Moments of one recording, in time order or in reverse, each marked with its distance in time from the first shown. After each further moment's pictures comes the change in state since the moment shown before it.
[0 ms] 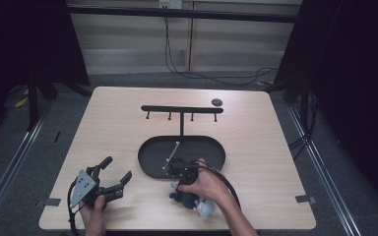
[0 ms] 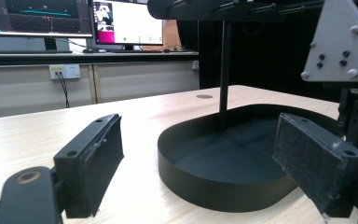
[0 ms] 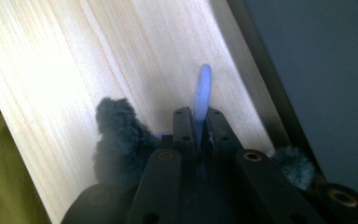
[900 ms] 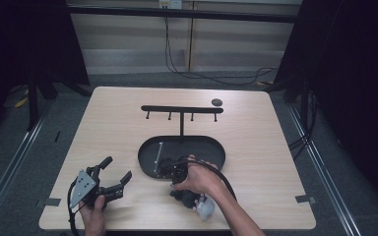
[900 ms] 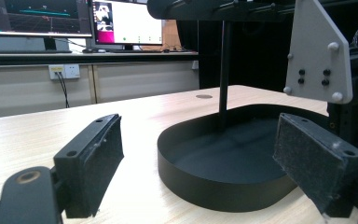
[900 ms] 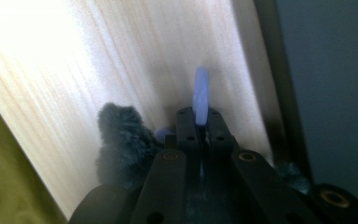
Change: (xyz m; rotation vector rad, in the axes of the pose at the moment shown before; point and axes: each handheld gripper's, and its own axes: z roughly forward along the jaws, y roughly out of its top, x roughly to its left) left arm 0.000 0.000 0.000 0.000 0.001 0.002; right arm 0.006 0.028 0.003 0.209 -0.047 -0.087
